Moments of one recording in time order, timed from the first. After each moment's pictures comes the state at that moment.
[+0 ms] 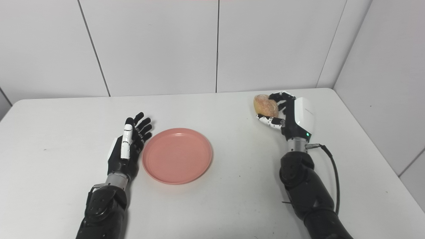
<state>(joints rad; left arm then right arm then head) -0.36 -0.05 0.03 0.33 -0.15 -0.01 -0.04 -0.56 -0.29 0.09 0.62 -0.51 -0.19 -0.57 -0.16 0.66</state>
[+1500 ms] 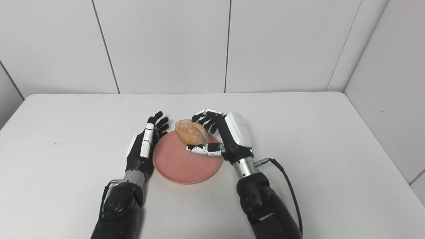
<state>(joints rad) -0.37 -0.08 -0.01 0.36 -0.06 -0.04 0.00 -0.39 -0.10 0.30 0.23 -0.57 -0.21 -0.19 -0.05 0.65</state>
